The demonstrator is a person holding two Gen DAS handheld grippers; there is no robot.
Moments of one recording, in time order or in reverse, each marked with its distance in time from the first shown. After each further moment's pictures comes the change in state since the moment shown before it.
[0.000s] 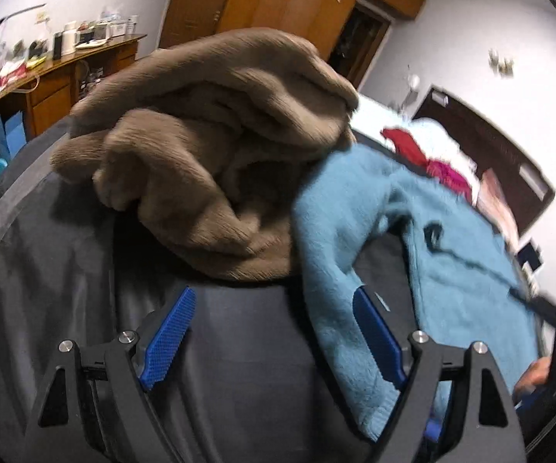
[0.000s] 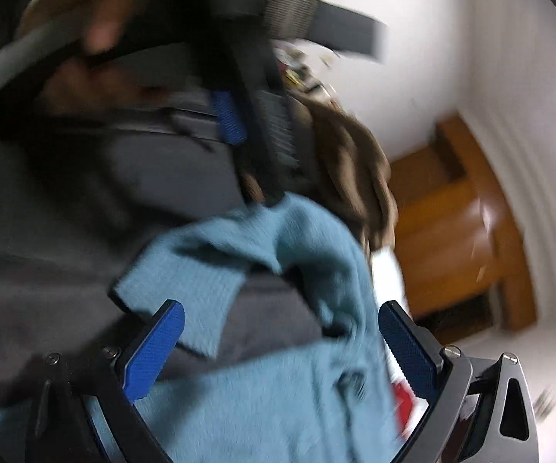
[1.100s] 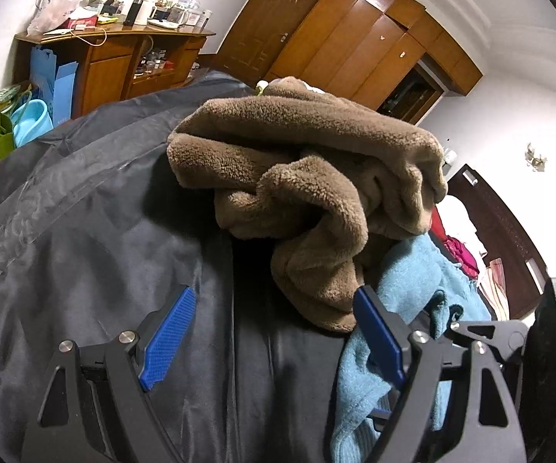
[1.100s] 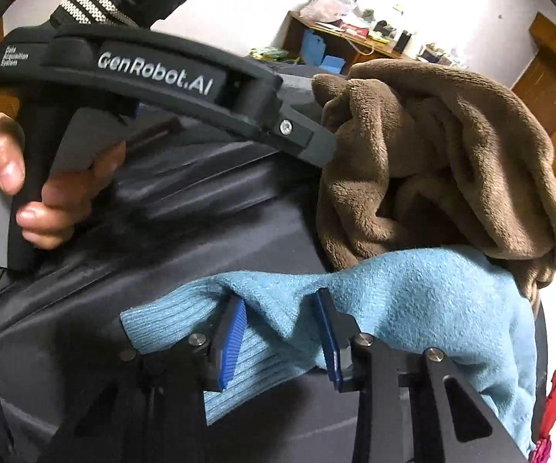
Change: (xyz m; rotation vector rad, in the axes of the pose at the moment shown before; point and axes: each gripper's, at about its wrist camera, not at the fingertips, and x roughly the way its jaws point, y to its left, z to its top) left arm -0.003 0.077 0.009 -0.273 -0.086 0.017; right arm 0.139 -0.082 0.067 0.291 0.068 0.702
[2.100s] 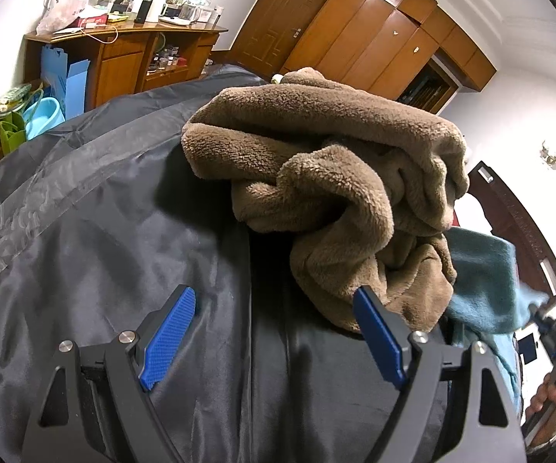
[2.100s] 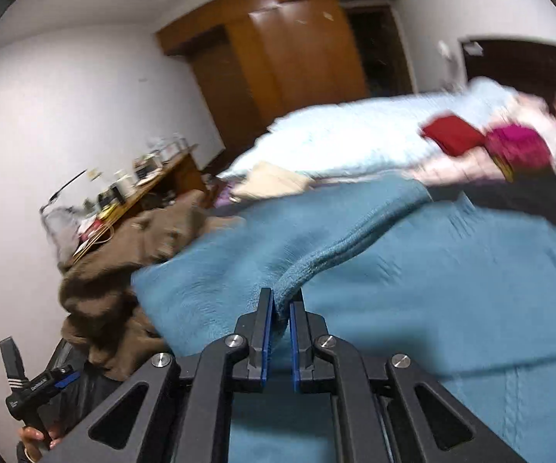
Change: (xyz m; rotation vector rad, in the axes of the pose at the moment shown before) left arm 0.008 0.001 -0.003 -0.002 0.004 0.067; right arm -0.176 -0.145 -0.248 1.297 -0.426 -0.388
